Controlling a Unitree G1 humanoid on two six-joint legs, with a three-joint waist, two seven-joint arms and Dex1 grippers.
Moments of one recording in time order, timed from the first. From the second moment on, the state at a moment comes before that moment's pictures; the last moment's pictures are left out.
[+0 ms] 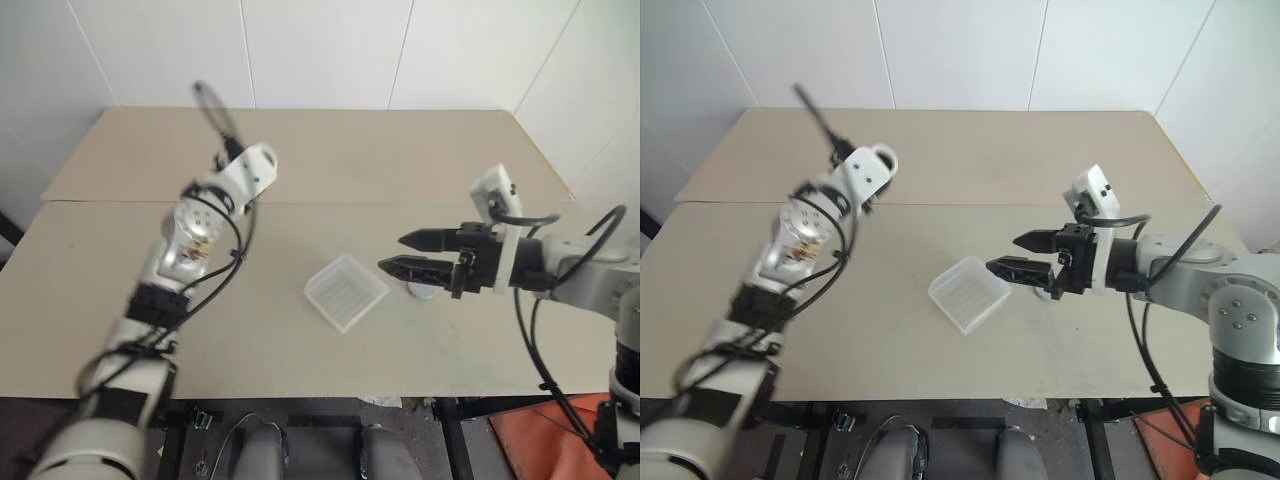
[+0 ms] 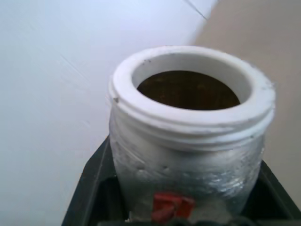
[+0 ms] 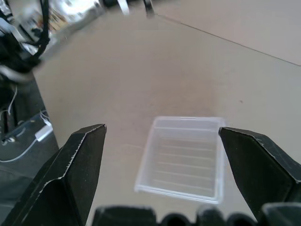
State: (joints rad) left arm -1.03 0.63 -0.34 0.43 0.53 -0.26 -0.20; right arm -0.60 -0.84 -0.22 -0.41 1.14 1.25 0.54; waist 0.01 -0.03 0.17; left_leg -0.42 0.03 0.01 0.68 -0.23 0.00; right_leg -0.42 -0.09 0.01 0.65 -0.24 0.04
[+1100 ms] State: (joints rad) left arm -0.94 0.52 -0.58 0.42 0.95 -0.39 -0.01; right arm -0.60 -0.88 -0.25 -0.40 1.16 1.23 0.54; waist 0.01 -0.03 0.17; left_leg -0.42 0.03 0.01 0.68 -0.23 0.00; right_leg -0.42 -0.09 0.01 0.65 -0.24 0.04
